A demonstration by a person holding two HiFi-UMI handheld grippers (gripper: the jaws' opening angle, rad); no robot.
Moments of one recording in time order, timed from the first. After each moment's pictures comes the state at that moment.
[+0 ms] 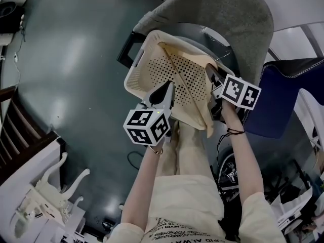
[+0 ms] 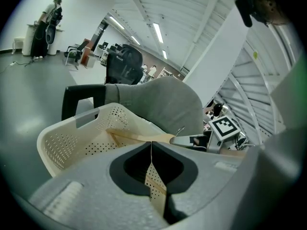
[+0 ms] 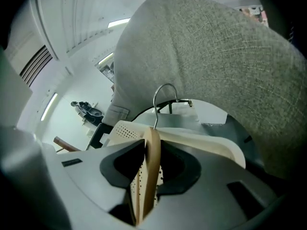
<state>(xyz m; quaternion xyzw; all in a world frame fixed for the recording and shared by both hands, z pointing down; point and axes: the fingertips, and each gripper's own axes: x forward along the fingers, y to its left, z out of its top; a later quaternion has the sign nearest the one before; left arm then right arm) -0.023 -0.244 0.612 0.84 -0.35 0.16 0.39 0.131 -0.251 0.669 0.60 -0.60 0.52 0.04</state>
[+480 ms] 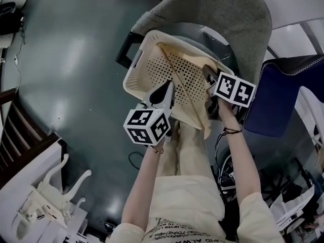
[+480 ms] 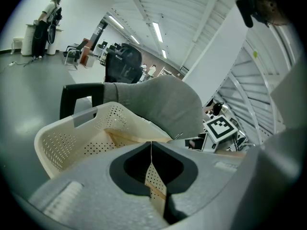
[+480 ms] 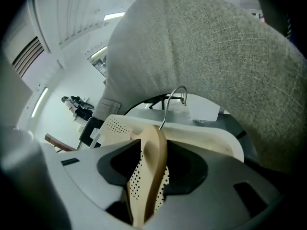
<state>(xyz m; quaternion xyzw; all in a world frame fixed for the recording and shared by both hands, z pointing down) -0.018 -0.244 0.613 0.84 -0.35 0.17 0.39 0.132 -0.243 0.687 0.62 -0.57 0.54 0.08</state>
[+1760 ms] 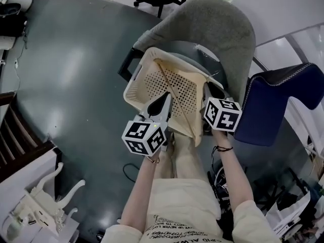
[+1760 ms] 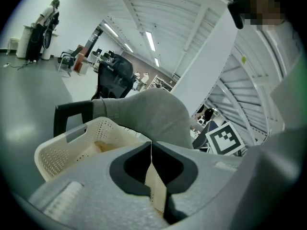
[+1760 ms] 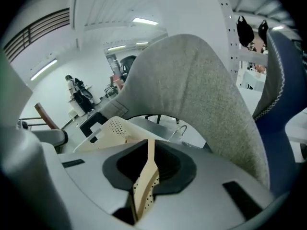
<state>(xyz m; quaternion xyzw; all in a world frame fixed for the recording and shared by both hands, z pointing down) -0.010 -0.242 0.565 0.86 -0.33 0.12 0.36 0.141 -0.228 0.634 0.67 -0.60 0.40 0.17</state>
